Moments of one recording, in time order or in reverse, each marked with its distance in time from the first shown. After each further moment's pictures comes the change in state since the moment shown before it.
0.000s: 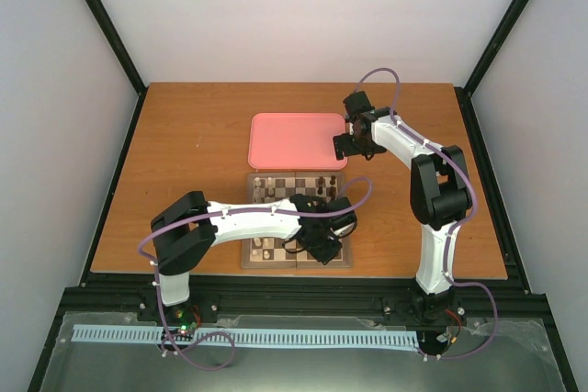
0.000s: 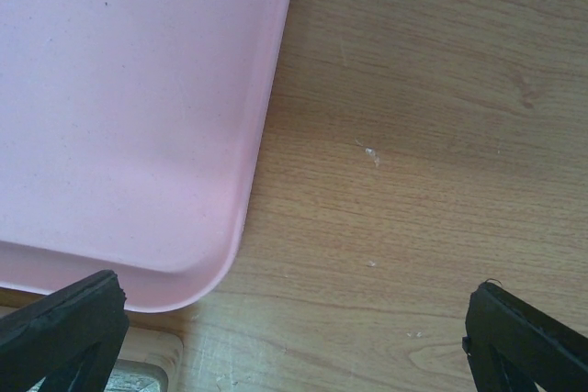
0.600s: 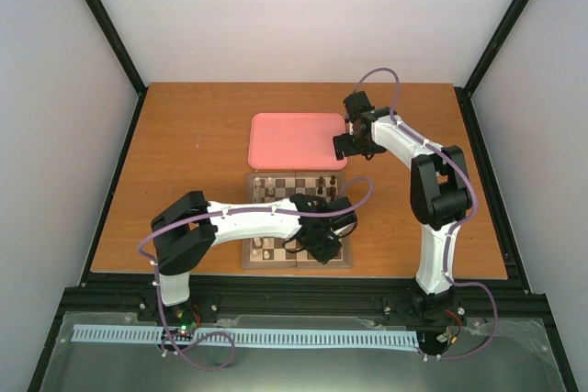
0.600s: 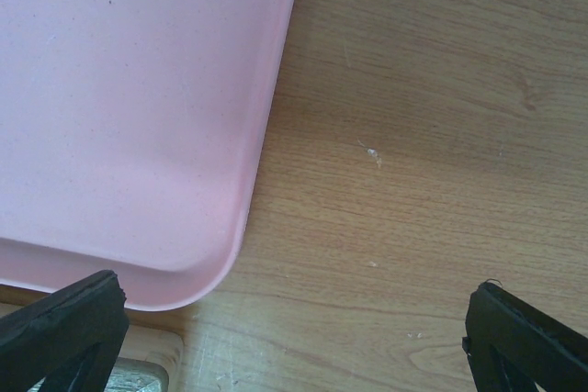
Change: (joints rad) left arm 0.000 0.000 0.007 -0.015 -0.016 0.008; right arm 0.000 0.000 0.001 0.000 -0.003 -0.009
